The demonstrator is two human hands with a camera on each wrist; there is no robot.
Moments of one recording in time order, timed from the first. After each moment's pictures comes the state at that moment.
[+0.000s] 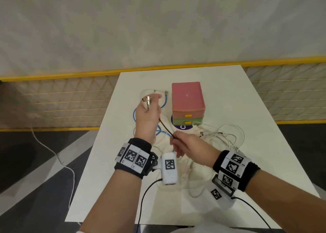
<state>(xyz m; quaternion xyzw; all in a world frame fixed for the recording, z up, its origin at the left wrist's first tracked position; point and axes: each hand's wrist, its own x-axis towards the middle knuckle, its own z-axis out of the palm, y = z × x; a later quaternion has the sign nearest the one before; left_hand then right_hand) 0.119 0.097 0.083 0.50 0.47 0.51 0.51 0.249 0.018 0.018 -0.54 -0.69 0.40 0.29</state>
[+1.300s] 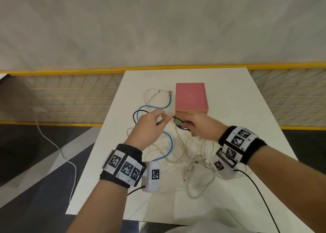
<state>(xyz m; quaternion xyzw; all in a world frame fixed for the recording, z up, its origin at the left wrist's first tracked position) 0.085 0.086 0.075 0.76 0.50 0.26 0.33 0.287 0.065 0.052 -0.58 -0.76 0.25 0.16</state>
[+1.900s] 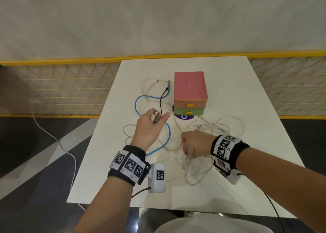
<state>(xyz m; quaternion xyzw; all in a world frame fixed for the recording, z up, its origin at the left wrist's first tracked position) 0.086 0.069 0.034 0.64 0.55 0.34 0.42 0.276 0.032 -0.020 -0.47 -0.84 0.21 -0.16</state>
